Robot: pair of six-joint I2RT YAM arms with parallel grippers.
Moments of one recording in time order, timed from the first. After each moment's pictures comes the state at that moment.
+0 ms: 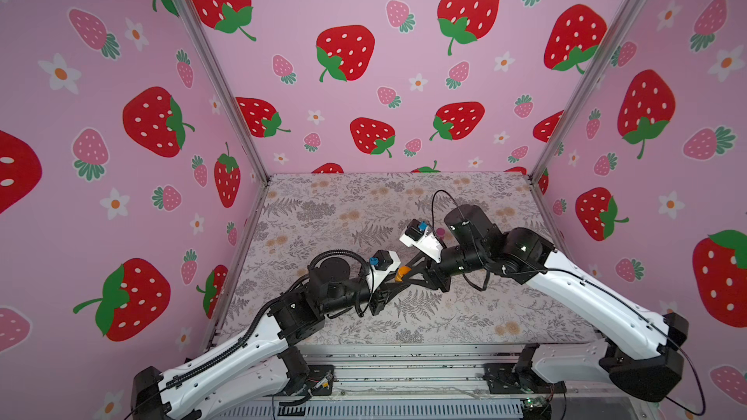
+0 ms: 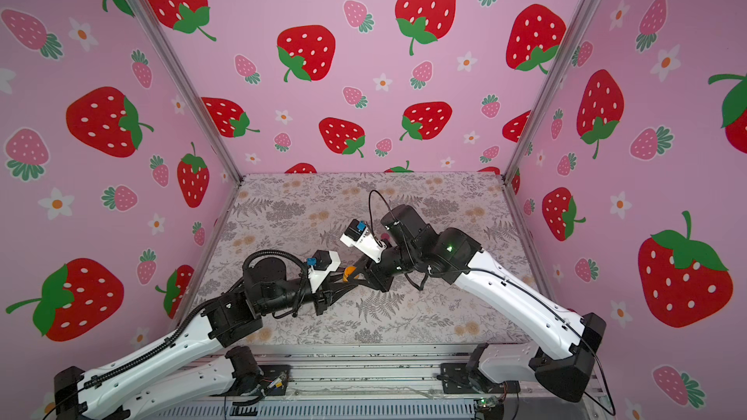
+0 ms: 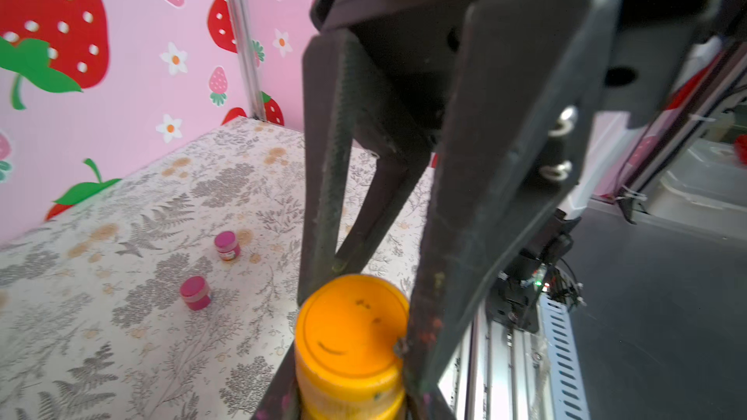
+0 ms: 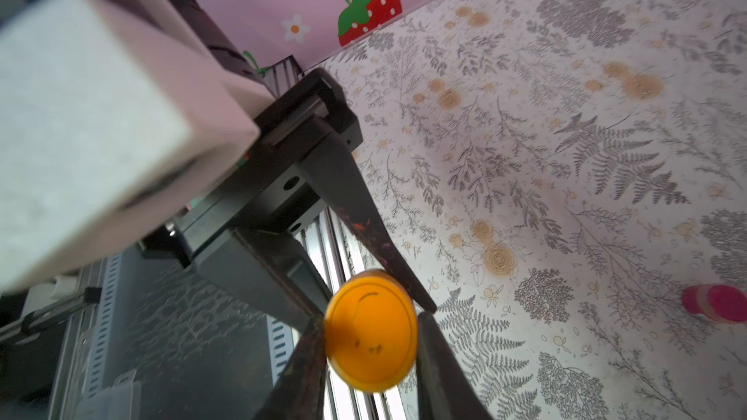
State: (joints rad) left arm -0.88 0.83 0.69 -0.08 0.26 0.05; right arm 0.96 1.29 1.42 -0.94 -0.41 0.00
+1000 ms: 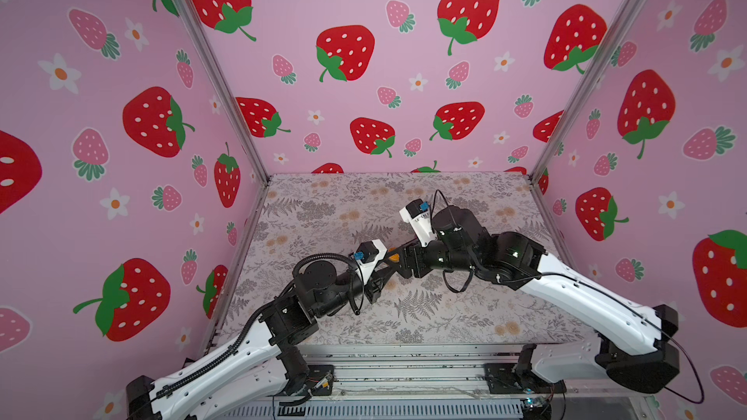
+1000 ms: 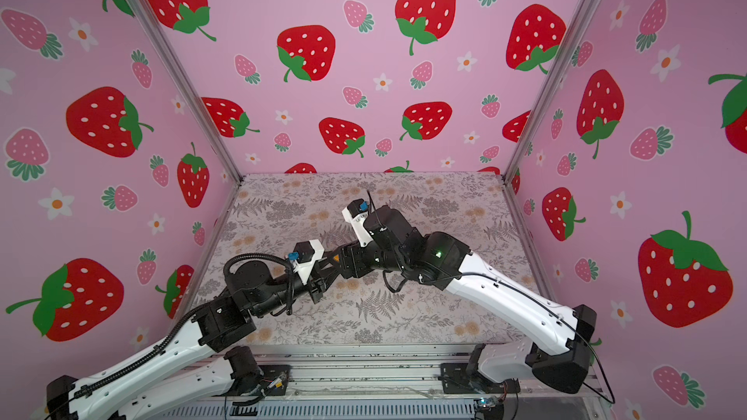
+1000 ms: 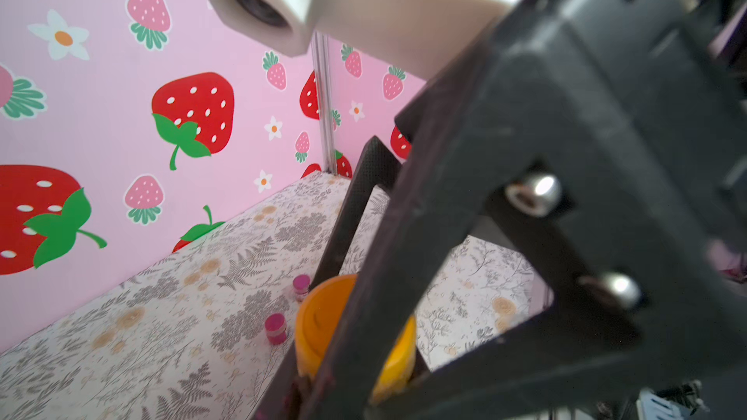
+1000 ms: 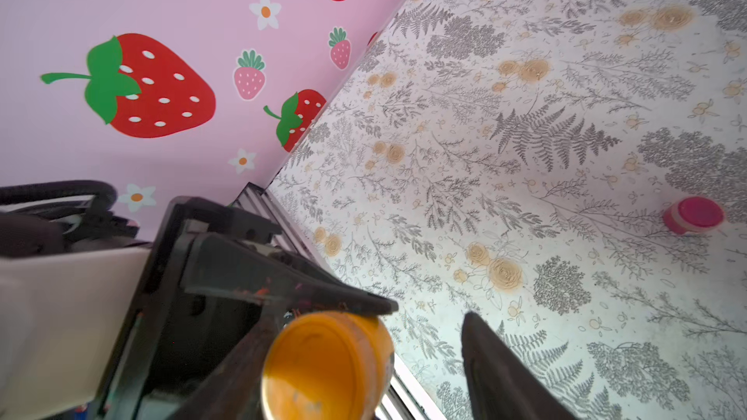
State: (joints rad) left arm -0.89 0.76 0.67 0.04 0.09 0.04; right arm 1.06 1.32 1.50 -0.86 -0.08 0.50
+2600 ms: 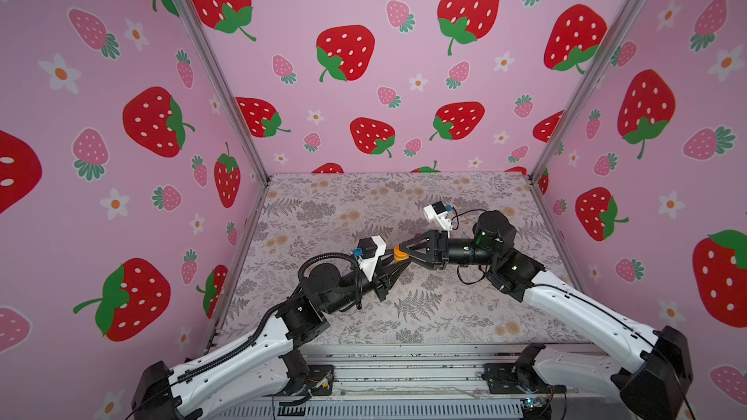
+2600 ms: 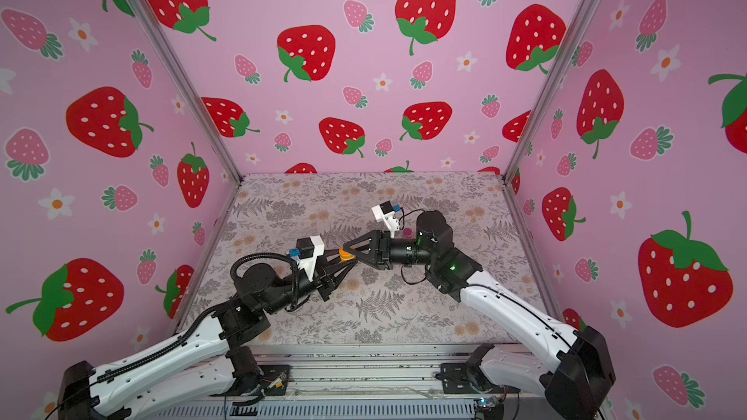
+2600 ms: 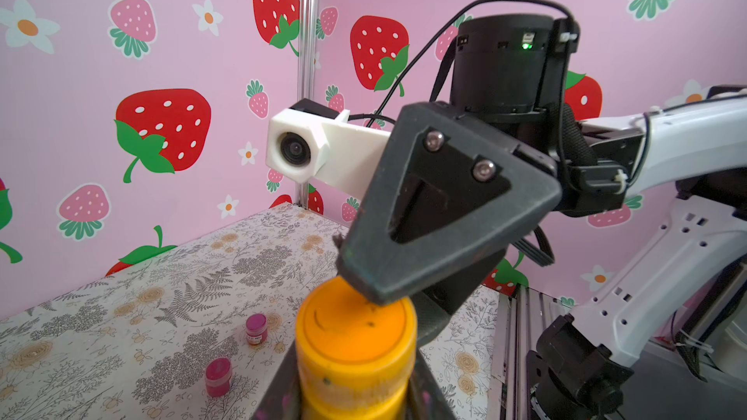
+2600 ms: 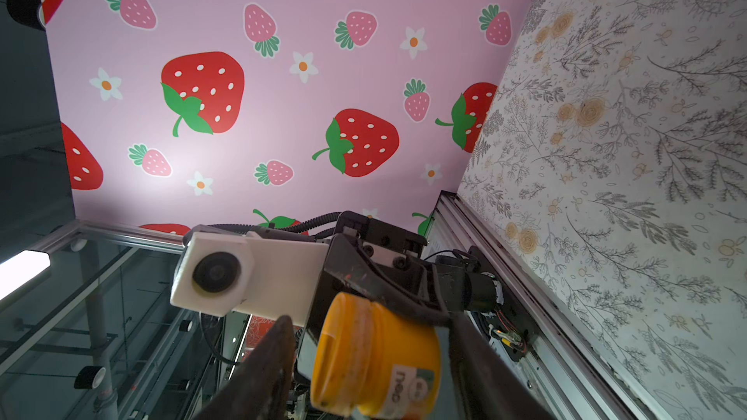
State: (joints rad) left arm -0.89 0.85 0.58 0.34 0.14 -0.11; right arm 0.76 1.16 0.93 0.15 -0.77 1.23
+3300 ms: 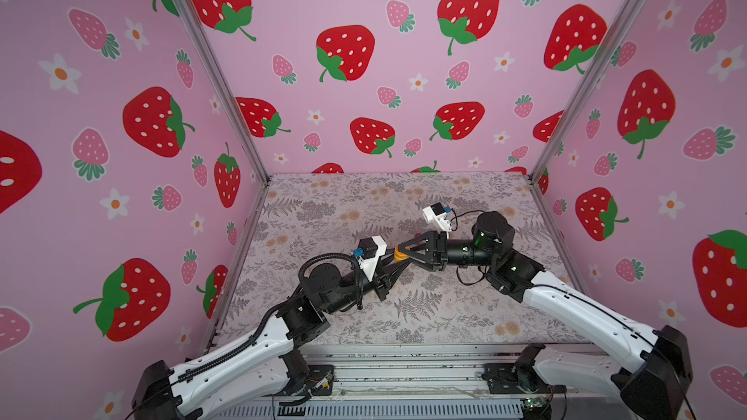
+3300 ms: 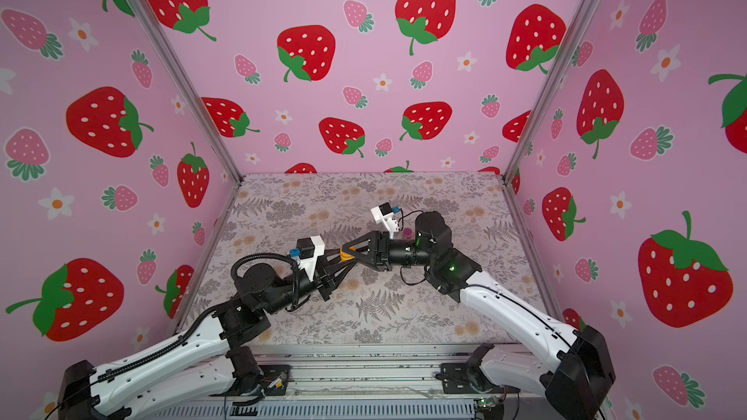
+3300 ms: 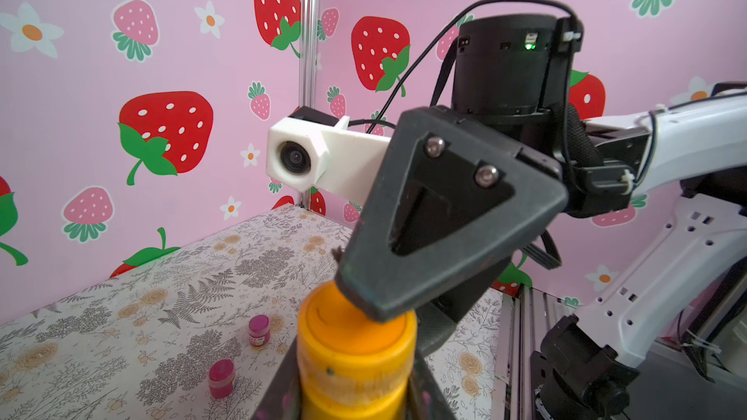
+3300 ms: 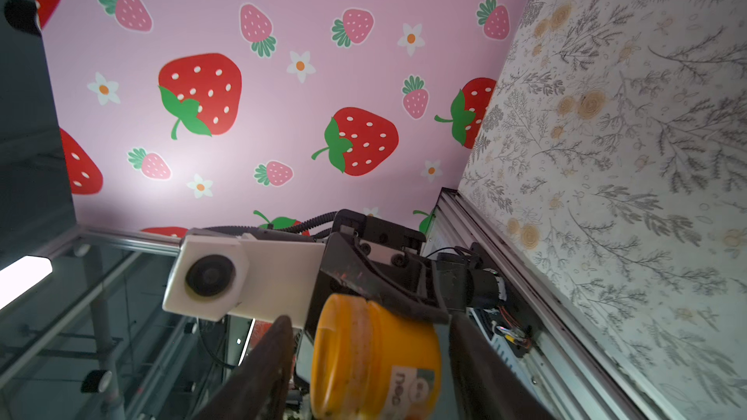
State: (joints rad) left arm -0.89 0.85 0.58 0.34 0.14 -0.10; right arm 0.77 1.16 0.93 0.14 -0.77 1.24
